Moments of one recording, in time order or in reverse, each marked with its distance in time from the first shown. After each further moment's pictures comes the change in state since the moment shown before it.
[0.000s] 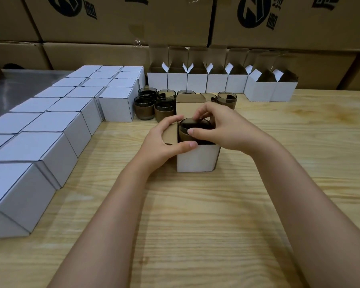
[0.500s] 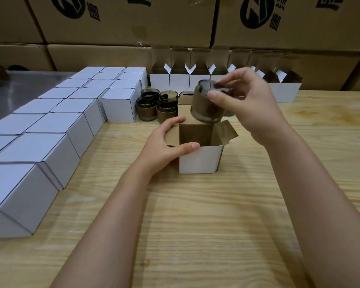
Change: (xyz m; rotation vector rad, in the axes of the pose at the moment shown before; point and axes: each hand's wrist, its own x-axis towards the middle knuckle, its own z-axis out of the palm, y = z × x) left_hand -0.001 -0.002 -0.001 0.051 0.014 -0.005; right_hand 0.001 -0.002 -0.026 0.414 0.348 -0.103
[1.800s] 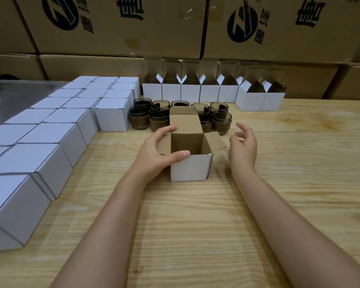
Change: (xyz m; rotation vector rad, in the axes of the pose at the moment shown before) left_hand -0.003 0.003 0.002 -0.025 0.023 -0.023; right_hand -0.019 0.104 0.018 0.067 0.582 0.388
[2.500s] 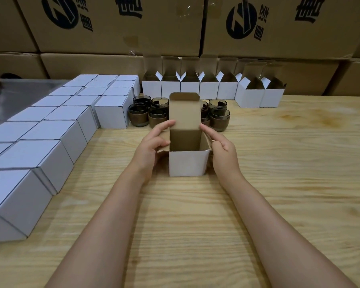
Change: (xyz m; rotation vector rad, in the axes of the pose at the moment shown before) left_hand 0.004 0.002 0.006 -0.441 -0.012 -0.168; right_hand -0.041 -0.010 0.003 0.077 -0.444 -0.120
